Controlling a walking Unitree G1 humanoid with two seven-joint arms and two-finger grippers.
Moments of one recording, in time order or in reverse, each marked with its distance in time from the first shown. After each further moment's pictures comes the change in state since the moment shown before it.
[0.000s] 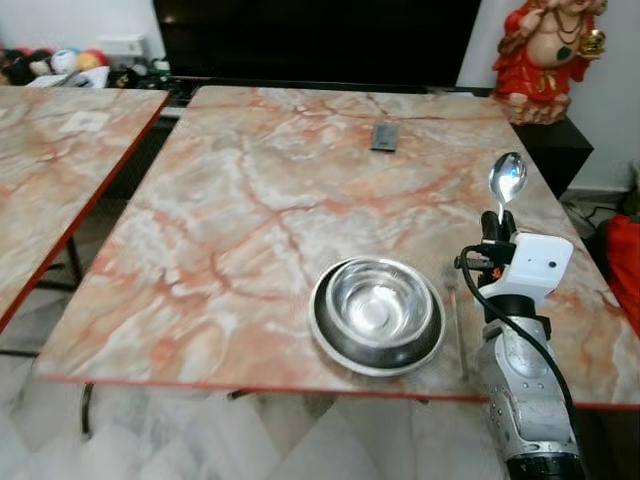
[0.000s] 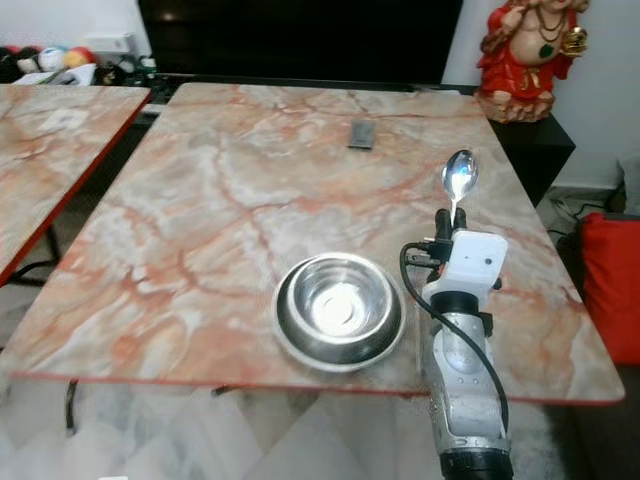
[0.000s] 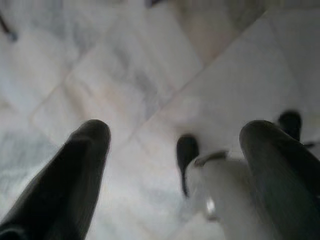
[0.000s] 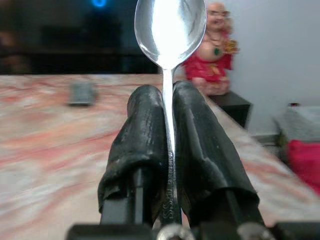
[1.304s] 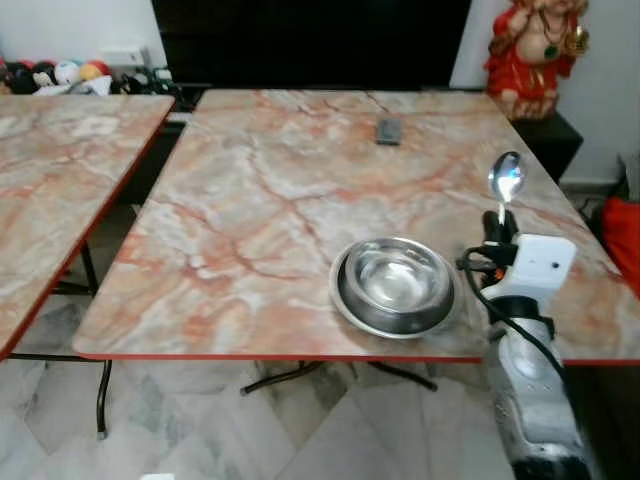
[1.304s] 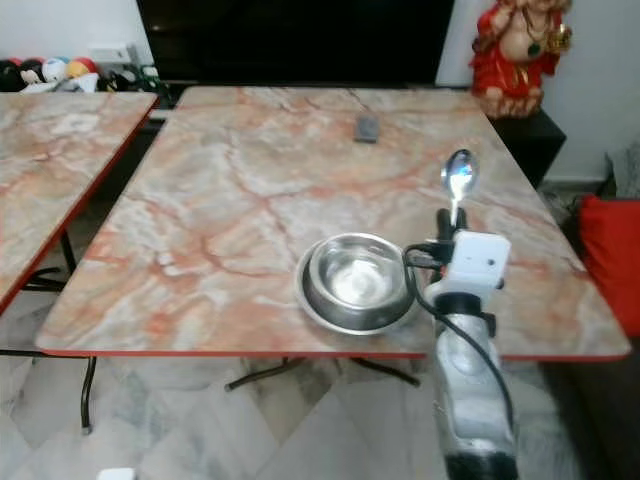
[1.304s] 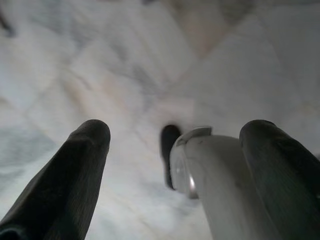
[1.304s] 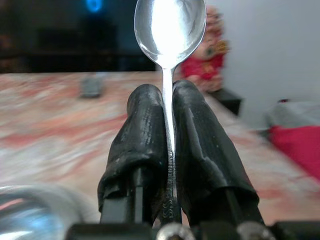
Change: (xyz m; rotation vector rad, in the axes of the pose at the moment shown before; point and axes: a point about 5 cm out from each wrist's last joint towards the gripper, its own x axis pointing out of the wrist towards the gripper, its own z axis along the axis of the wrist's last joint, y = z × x) left arm 0.001 -0.017 -0.002 -0.004 -0.006 -0.046; right arm -0.003 -0.013 -0.003 -0.016 0.013 -0.021
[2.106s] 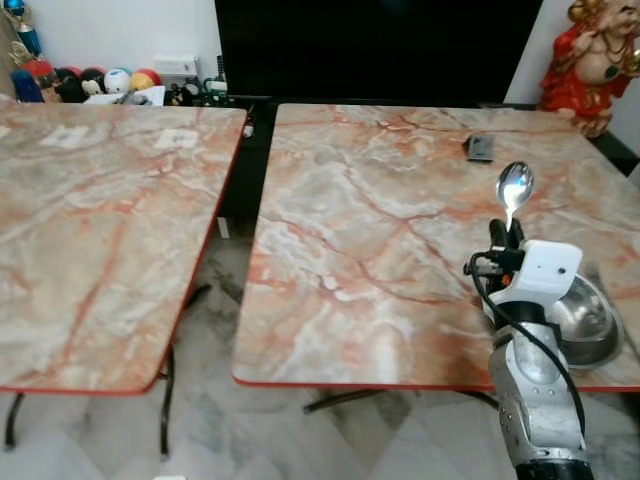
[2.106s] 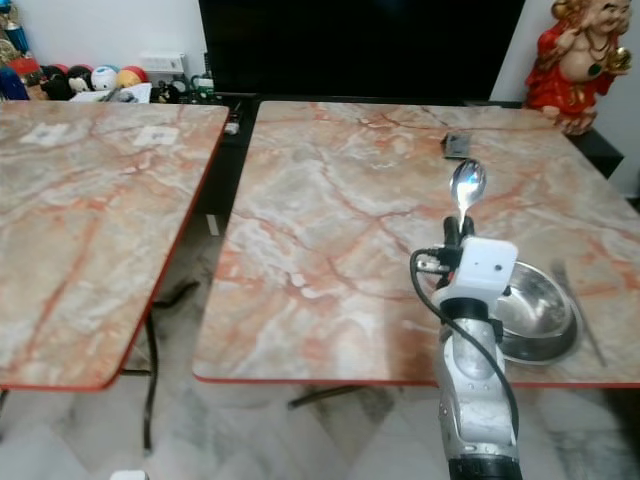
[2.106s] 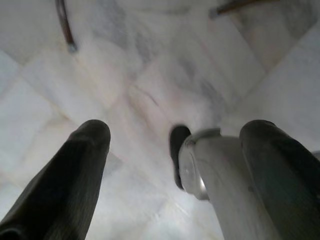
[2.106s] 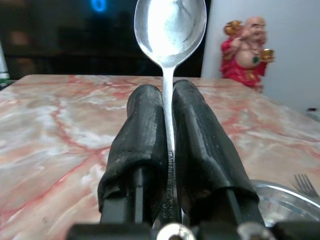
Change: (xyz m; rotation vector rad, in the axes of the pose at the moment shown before) left arm -0.001 0.009 0.001 0.013 -0.001 0.019; right arm -0.004 0.018 -0.002 0.041 0.014 0.054
